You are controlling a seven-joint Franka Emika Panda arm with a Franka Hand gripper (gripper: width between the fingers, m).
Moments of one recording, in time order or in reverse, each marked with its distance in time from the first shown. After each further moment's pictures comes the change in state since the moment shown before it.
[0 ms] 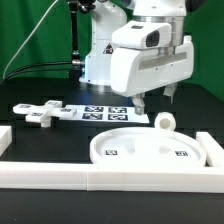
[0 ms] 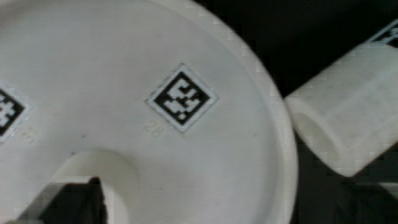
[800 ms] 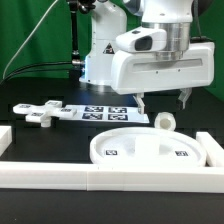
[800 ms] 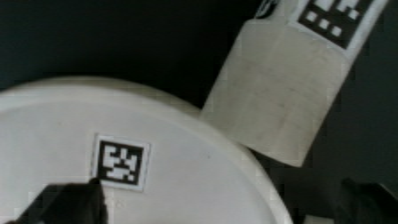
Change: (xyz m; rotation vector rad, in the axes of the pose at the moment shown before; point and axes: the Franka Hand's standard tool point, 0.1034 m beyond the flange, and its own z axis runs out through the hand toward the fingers) arm -0.011 -0.010 0.010 0.029 0.014 0.588
